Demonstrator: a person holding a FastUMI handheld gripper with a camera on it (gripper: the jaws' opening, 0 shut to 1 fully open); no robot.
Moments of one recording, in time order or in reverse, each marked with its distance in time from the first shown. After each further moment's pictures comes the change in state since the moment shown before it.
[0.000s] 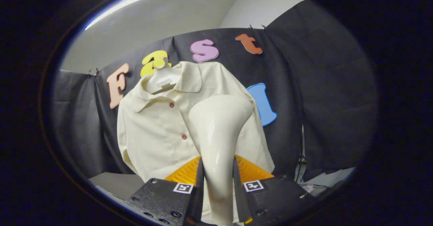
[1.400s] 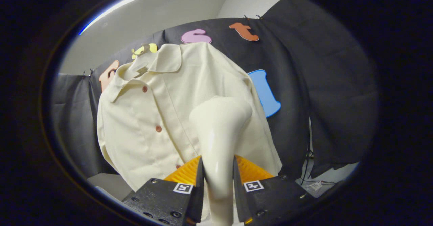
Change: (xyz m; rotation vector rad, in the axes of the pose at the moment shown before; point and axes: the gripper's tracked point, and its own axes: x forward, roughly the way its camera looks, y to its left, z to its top) arm 0.052 -0.024 -0.080 0.026 0.084 0.035
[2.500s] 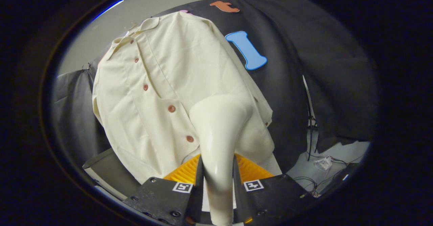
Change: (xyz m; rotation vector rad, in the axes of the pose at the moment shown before) arm -0.043 -0.072 -0.182 0.130 0.188 0.011
